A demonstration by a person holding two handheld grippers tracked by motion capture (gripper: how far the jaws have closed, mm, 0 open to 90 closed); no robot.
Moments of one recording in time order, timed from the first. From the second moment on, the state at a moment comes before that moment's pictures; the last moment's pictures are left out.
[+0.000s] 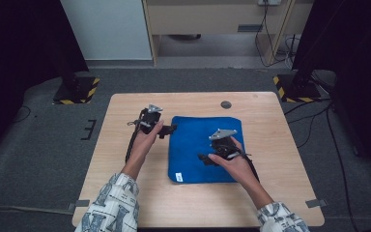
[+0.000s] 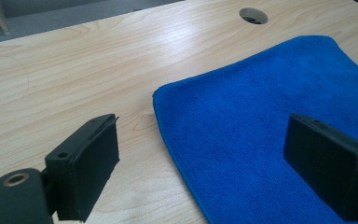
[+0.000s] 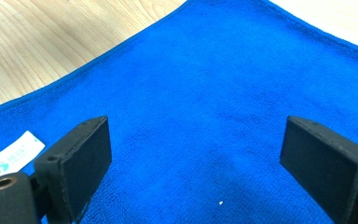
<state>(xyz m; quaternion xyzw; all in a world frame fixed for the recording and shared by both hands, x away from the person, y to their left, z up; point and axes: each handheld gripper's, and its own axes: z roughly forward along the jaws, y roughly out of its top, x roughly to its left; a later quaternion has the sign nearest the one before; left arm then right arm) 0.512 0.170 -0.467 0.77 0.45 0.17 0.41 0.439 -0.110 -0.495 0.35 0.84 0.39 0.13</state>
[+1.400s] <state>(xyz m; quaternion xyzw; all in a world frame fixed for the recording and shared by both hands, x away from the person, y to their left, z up) 0.494 0.217 -0.480 0.75 0.49 0.17 0.42 0.355 -0.005 -0.511 0.23 0.88 0.42 0.08</state>
